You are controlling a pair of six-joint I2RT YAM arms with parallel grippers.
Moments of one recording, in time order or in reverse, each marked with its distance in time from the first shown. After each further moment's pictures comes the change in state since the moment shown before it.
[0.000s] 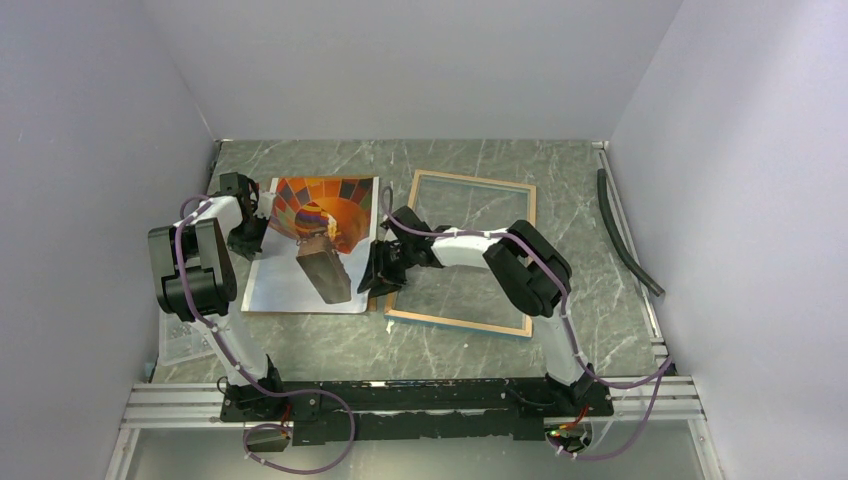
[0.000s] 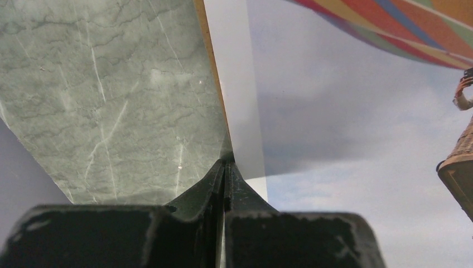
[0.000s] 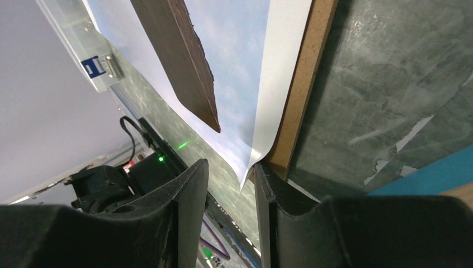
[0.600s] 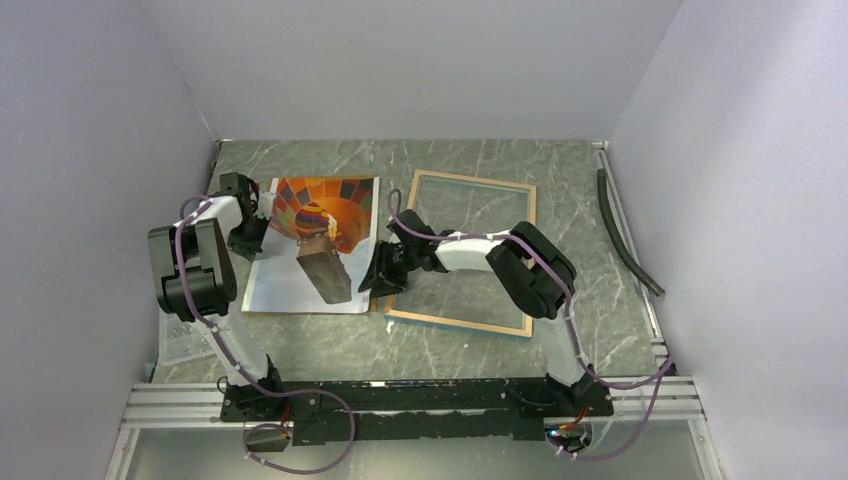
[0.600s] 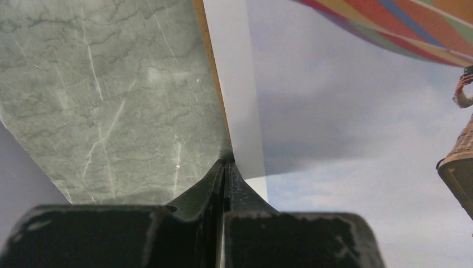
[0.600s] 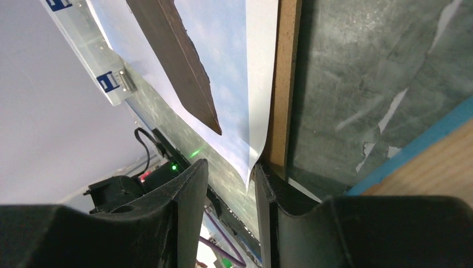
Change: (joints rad) left arm 0.000 -0.002 0.000 -0.004 0.002 0.000; right arm -0.008 -0.021 -0.075 0.100 0.012 0.119
